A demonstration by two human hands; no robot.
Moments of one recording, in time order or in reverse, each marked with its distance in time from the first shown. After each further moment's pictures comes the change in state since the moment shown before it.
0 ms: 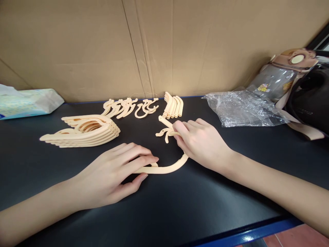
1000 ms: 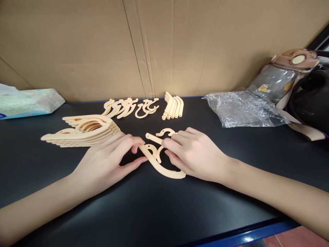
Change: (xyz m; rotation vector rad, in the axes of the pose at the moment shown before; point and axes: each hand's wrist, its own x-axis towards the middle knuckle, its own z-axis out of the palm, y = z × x) left_hand 0.001 -0.009 0.002 0.285 0.191 -0.143; right_hand 0.001 -0.015 -0.012 0.258 -0.067 -0.156
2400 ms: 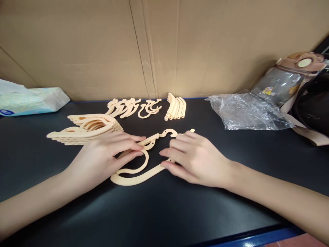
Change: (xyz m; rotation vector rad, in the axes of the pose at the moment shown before) left_hand -0.002 -0.011 -0.008 -0.220 -0.064 -0.142; right_hand -0.001 -0.002 0.000 0.145 0.097 -0.108
